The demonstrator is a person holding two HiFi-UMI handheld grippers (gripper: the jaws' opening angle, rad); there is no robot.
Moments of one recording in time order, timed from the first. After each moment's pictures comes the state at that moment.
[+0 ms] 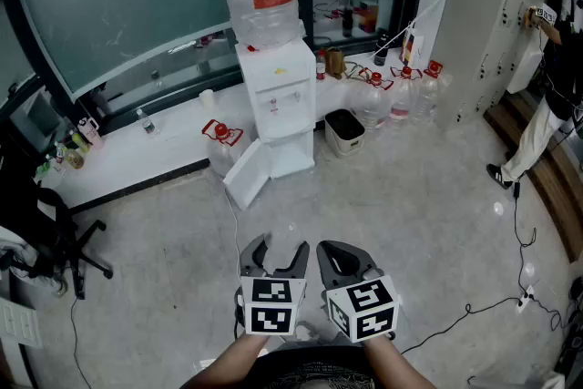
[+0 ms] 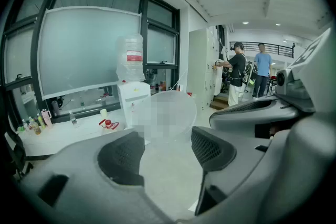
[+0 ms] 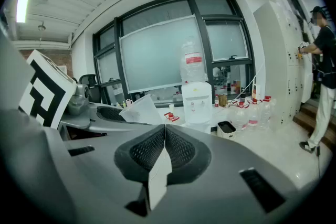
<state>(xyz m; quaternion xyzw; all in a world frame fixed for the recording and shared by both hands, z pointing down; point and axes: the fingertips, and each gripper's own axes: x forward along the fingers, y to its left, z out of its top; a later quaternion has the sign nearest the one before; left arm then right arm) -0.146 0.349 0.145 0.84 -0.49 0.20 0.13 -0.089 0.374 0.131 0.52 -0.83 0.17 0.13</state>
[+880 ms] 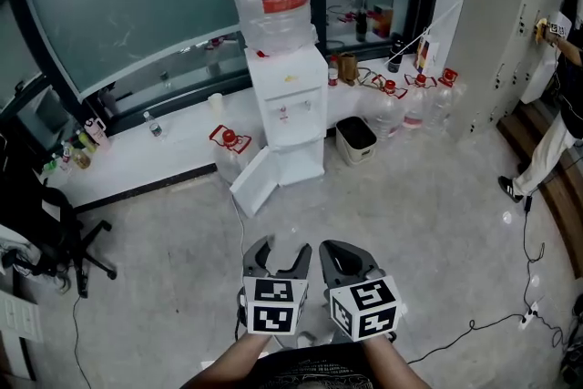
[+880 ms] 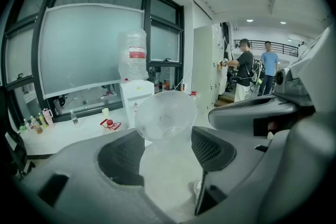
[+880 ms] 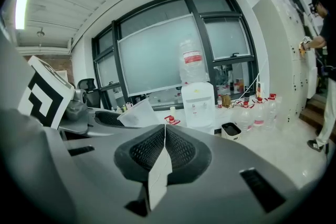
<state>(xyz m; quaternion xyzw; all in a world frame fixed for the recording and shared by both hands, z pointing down) -0.143 0.295 0.156 0.83 -0.50 0.21 0.14 -0.084 0.315 0.136 0.51 -0.83 0.18 0.11</state>
